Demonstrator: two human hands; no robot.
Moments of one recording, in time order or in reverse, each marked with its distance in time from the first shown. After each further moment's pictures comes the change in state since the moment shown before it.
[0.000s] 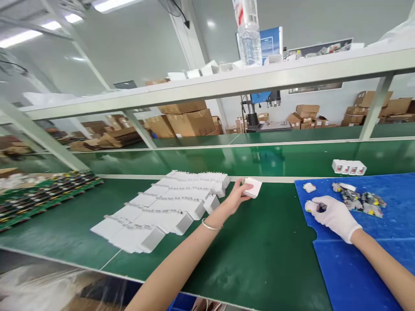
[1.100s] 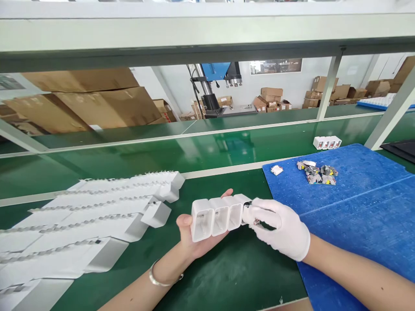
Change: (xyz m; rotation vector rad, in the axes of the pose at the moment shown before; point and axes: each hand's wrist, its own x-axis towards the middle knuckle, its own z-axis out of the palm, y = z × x) left_hand -0.062 -0.023 0.022 -0.729 -0.644 -0.196; right_hand -0.066 -0.108 0.021 -0.063 0.205 -0.616
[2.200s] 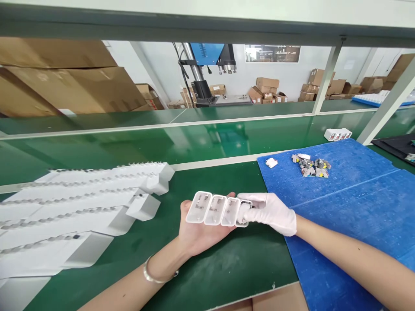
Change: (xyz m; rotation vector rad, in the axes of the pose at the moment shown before) left_hand 0.004 -0.012 0.009 -0.372 -0.085 -0.177; right_hand 0.008 0.015 0.014 1.152 -0.341 0.821
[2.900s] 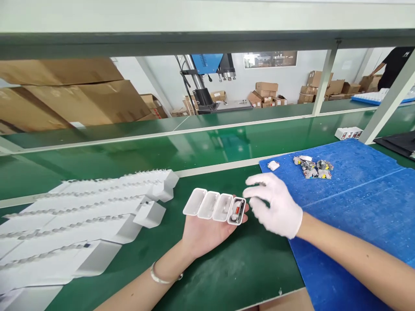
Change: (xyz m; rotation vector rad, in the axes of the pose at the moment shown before) left_hand 0.000 0.011 0.000 -0.054 0.104 0.011; right_hand 0.006 -0.024 -0.010 -1.084 0.278 -0.850
